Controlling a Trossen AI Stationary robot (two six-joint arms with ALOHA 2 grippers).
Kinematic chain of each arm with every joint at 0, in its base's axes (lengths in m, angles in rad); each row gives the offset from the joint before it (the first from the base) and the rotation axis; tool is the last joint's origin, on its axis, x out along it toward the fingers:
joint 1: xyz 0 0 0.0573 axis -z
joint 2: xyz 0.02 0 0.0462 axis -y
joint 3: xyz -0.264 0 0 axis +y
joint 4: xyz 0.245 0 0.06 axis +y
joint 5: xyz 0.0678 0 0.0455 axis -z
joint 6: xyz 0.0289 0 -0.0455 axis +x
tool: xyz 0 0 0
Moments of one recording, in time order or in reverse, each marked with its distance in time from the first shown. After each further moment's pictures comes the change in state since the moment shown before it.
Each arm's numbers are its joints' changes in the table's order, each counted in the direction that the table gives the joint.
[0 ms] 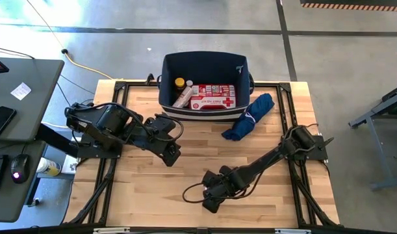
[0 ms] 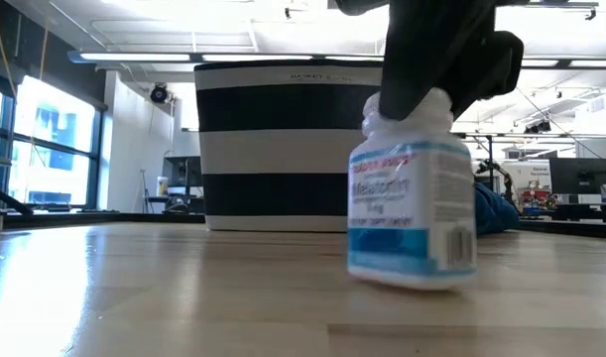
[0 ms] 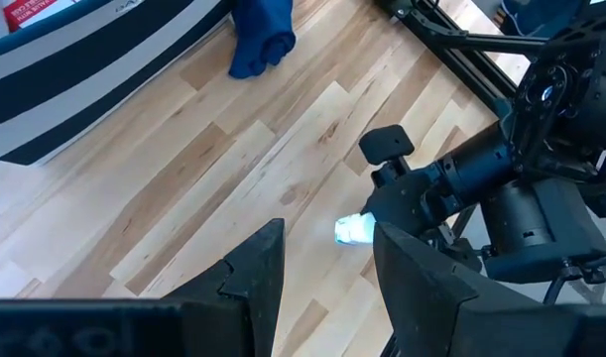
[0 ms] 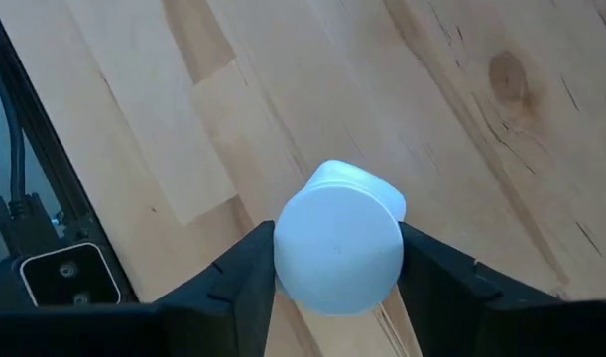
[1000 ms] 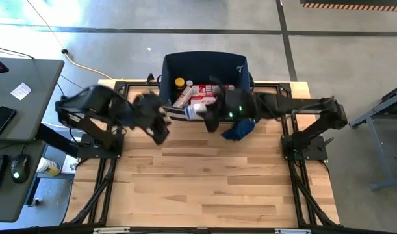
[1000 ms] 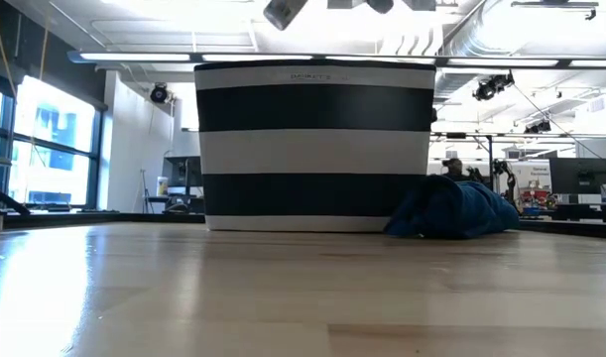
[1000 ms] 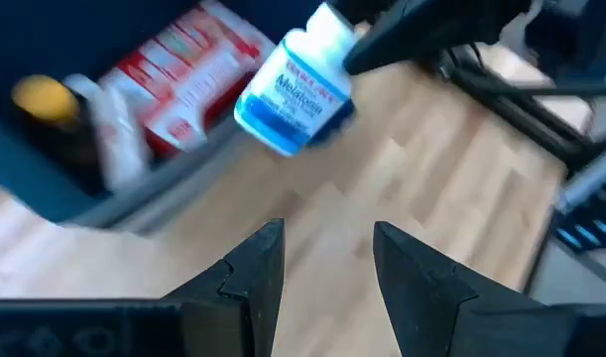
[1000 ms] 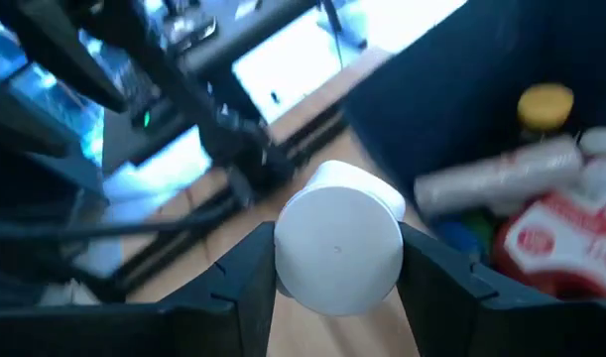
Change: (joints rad) left arm -0.110 0.105 0.000 0.060 -0.107 0.205; right arm 0.499 0.498 -0.001 -0.219 0.098 -0.418
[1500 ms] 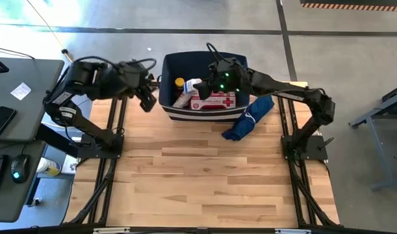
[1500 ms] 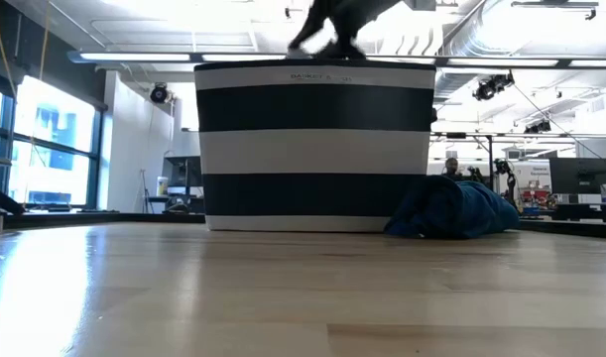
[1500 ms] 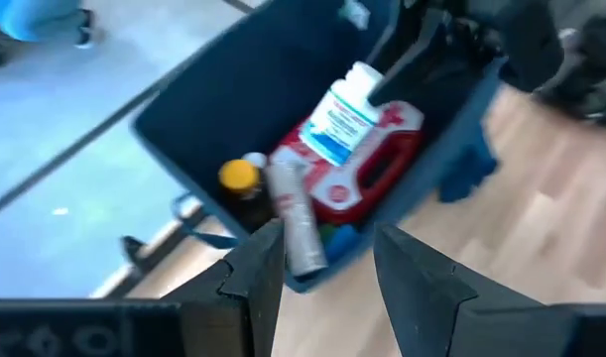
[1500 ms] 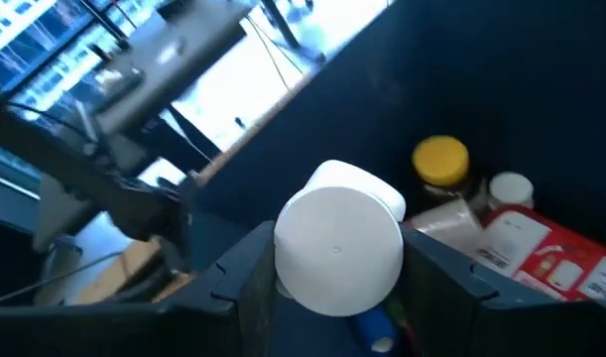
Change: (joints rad) left arm -0.306 0.121 0.000 0.043 -0.076 0.374; right arm 0.363 -0.120 0.000 -0.145 -0.233 -0.054
